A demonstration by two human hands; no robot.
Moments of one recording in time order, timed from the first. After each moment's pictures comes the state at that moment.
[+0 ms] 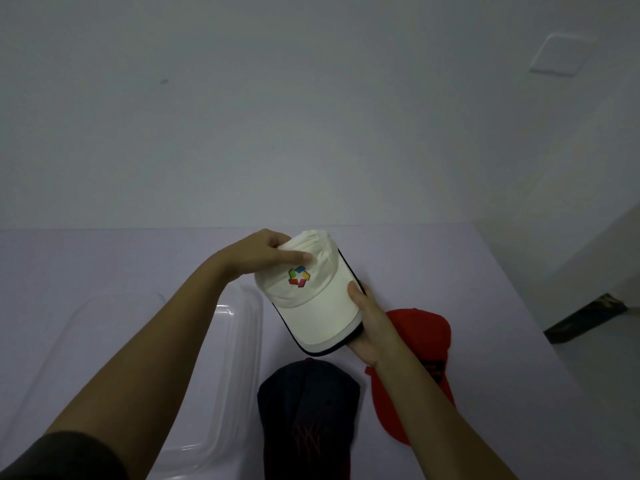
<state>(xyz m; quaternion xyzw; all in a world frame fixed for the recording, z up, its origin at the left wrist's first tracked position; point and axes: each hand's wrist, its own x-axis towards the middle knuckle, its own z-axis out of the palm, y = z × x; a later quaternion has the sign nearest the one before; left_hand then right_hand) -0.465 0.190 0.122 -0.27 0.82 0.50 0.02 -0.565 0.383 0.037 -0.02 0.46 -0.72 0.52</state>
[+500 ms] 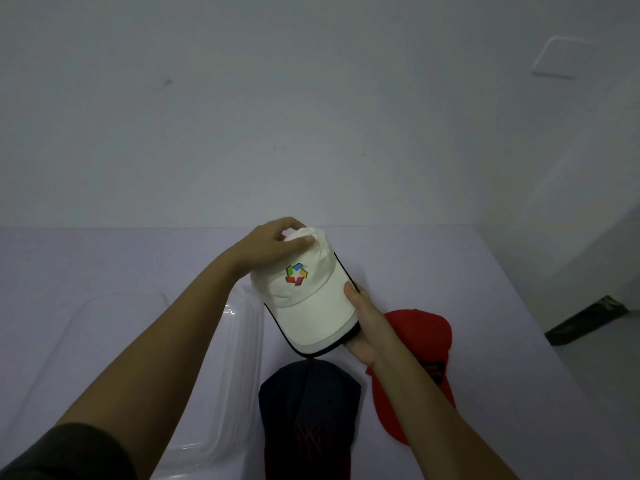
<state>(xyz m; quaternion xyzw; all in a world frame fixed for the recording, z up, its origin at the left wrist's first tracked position) -0.473 0.194 0.127 -0.28 0.85 0.44 -0.04 -0.556 0.381 0.047 -0.01 0.47 -0.70 0.53</state>
